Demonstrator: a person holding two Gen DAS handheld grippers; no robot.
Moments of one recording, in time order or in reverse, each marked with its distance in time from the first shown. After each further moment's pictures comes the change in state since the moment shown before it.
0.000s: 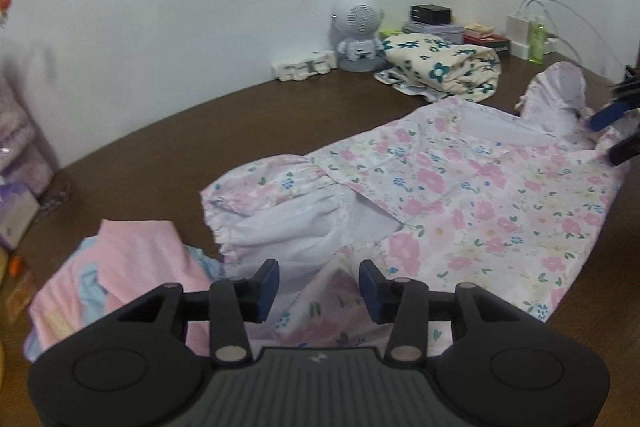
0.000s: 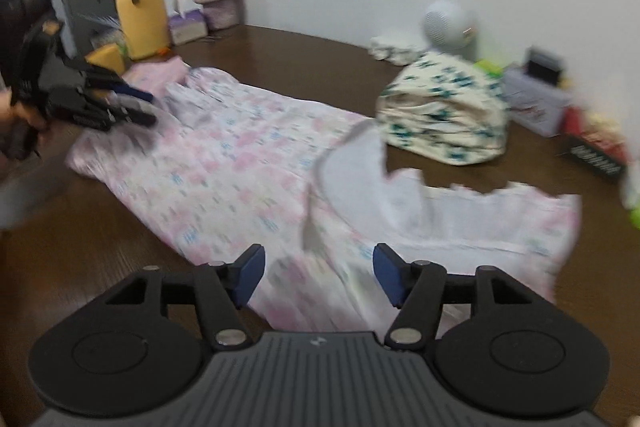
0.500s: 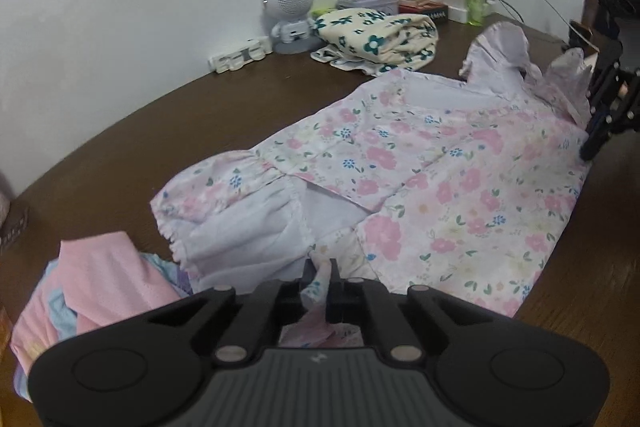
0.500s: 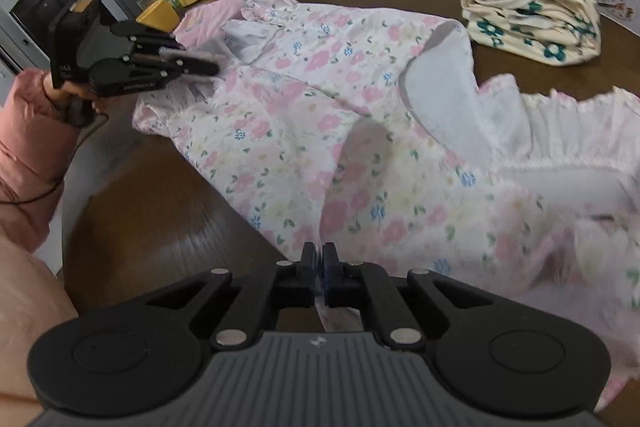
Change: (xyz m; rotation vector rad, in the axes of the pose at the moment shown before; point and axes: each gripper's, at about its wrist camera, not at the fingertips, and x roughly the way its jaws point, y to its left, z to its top) left arm 0.002 -0.014 0.003 0.159 0.070 -0.098; right arm 0.011 0.006 -0.012 0.088 0.274 0.206
